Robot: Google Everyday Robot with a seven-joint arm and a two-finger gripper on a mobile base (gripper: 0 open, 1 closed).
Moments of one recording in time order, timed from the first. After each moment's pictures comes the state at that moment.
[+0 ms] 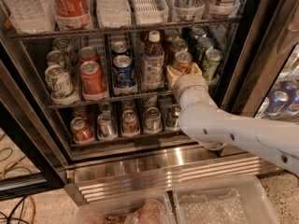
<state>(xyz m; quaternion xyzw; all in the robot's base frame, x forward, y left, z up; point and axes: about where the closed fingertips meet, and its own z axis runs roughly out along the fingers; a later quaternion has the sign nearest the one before) 0.682 -0.109 0.845 -0.05 0.73 0.00 0.69</state>
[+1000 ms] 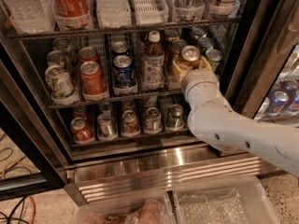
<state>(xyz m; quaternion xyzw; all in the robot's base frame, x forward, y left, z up) 0.664 -0.122 0.880 -0.06 0.71 -0.01 0.71</state>
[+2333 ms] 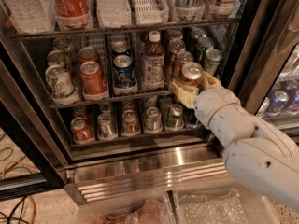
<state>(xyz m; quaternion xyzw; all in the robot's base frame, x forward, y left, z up) 0.568 -0.113 0.892 -0.17 0.69 0.07 0.70</state>
